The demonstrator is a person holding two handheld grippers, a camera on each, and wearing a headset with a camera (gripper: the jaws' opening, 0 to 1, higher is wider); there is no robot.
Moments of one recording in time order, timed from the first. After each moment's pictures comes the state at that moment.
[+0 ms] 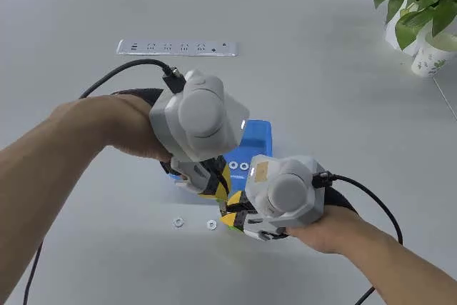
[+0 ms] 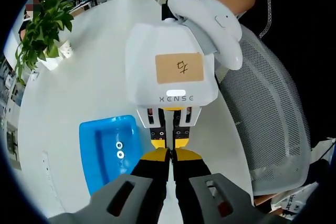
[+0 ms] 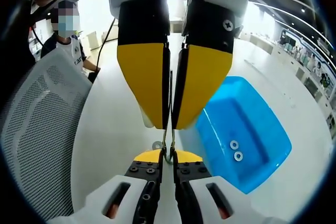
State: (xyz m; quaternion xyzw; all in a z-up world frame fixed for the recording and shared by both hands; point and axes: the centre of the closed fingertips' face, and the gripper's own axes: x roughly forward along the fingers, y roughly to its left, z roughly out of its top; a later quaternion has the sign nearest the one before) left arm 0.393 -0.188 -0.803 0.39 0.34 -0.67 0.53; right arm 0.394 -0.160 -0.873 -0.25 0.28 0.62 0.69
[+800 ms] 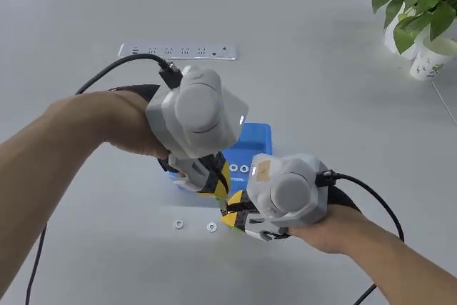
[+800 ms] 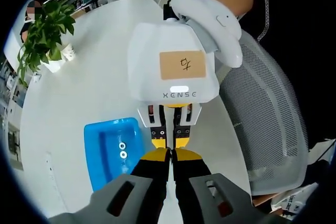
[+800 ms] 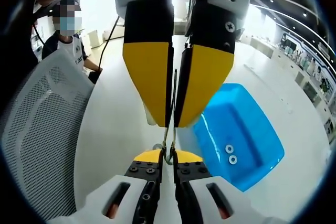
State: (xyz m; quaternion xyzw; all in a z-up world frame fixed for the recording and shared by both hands) left arm 0.394 -0.188 -0.789 0.39 0.34 -0.67 0.53; right arm 0.393 -0.161 -0.858 -0.26 0.27 0.62 0.69
